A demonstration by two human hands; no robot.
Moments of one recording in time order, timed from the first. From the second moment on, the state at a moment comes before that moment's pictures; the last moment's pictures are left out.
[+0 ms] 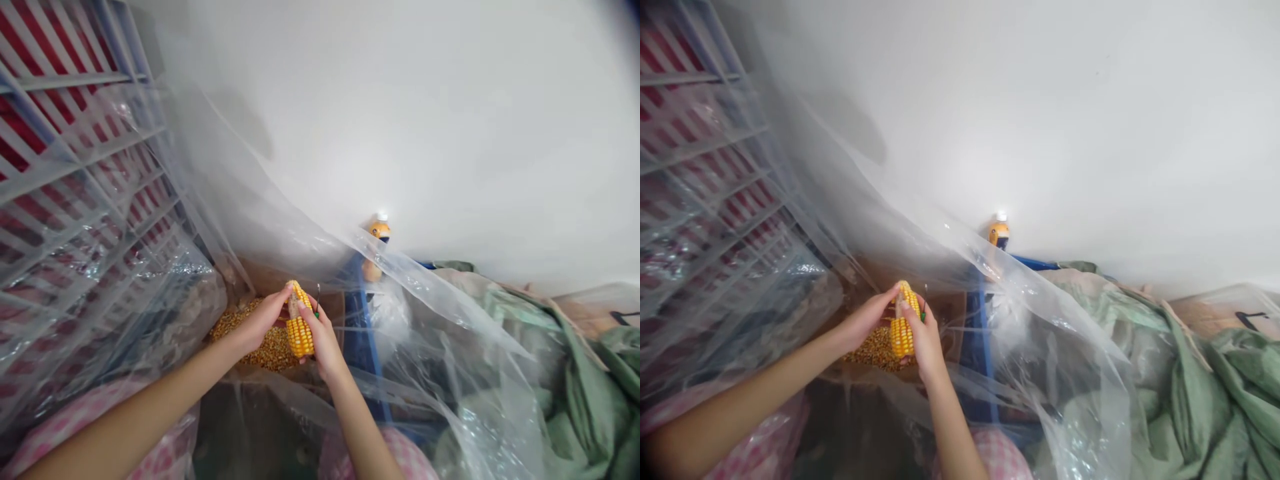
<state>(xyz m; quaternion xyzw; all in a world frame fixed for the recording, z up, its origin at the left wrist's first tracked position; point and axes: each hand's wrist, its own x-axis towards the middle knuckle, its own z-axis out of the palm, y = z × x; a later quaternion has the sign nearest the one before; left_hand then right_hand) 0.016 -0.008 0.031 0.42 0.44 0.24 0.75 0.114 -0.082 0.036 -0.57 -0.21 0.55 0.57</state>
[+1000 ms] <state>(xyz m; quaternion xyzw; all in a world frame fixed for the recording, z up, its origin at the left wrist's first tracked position) 0.017 -0.010 0.024 0.38 0.36 0.26 0.81 0.114 -0.081 0.034 -0.56 -0.17 0.58 0.57</state>
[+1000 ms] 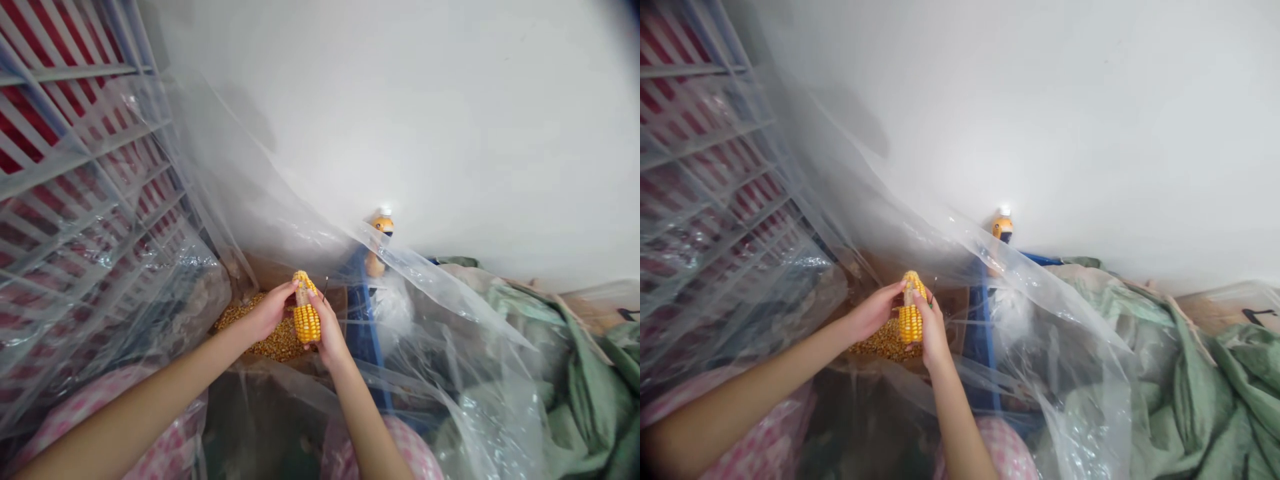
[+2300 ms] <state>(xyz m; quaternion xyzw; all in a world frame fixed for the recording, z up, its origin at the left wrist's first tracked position) 0.017 -0.001 0.045 0.23 0.42 0.29 0.83 0.104 -0.071 0.036 -0.52 -0.13 0.61 0.58</state>
